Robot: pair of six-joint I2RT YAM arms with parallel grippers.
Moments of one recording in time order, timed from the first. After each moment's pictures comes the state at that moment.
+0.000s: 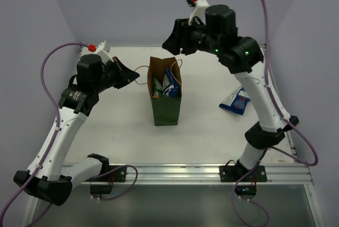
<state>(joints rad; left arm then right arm) -0.31 1.07 1.26 -0.59 0.27 -0.74 0.66 1.71 2.39 -0.95 -0.13 0.37</state>
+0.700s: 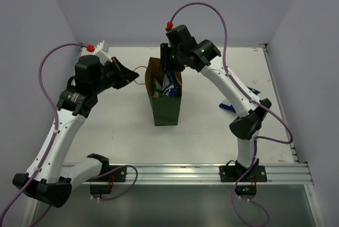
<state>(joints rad) -0.31 1.05 1.26 -0.59 0.27 -0.74 0.75 1.95 2.30 -1.10 0.05 0.56</state>
